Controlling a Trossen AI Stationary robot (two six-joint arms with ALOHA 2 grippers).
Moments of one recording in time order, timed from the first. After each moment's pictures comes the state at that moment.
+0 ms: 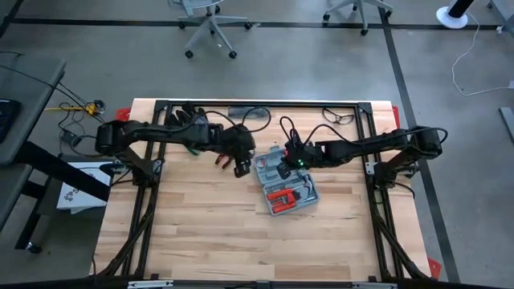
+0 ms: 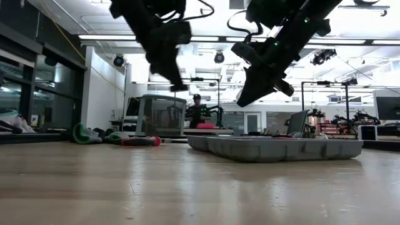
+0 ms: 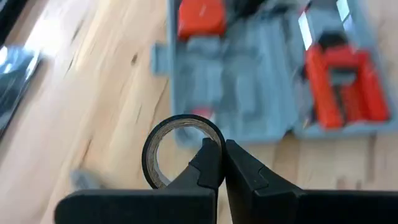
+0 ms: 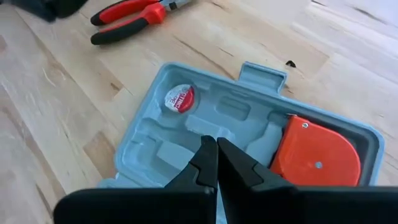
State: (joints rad) left arm 0.14 1.58 1.16 -0.55 -0.06 -0.09; right arm -0.04 1.53 0.90 -0.27 0.28 0.72
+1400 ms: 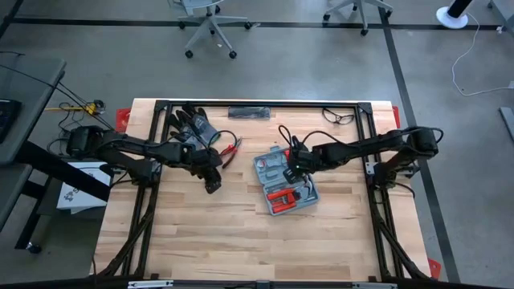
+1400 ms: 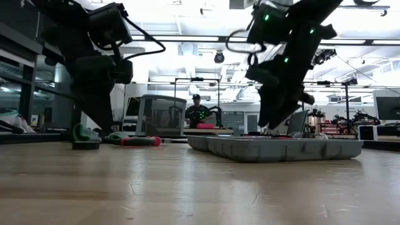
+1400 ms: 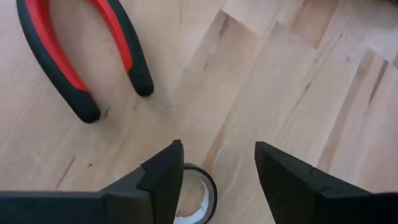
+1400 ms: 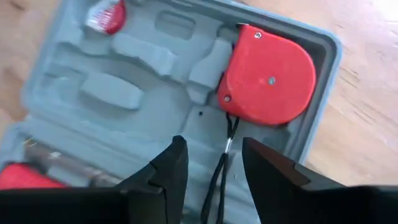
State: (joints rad) left arm 0.05 1.29 0.60 -0.40 0.02 -0.50; right arm -0.03 1.59 0.90 -0.50 0.23 0.80
